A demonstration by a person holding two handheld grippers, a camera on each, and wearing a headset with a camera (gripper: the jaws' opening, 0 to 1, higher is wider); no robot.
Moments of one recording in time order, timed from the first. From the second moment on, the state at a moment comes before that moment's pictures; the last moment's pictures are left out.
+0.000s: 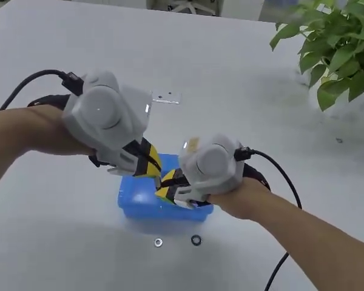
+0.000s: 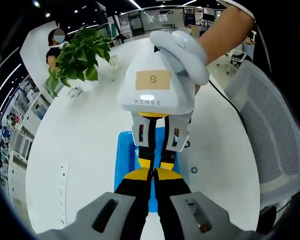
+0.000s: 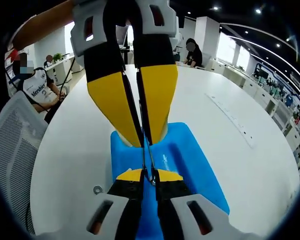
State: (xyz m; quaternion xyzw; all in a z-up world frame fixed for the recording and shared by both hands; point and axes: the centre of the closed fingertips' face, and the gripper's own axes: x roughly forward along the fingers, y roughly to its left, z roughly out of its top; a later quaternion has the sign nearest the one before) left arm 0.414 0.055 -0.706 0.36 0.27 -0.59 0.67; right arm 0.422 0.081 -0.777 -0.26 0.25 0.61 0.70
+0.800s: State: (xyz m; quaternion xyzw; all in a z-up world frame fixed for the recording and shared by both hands) left arm 0.406 0.053 -0.690 0.37 0.26 -0.59 0.67; right arm 0.416 0.079 -0.762 -0.27 0.24 0.61 0.71
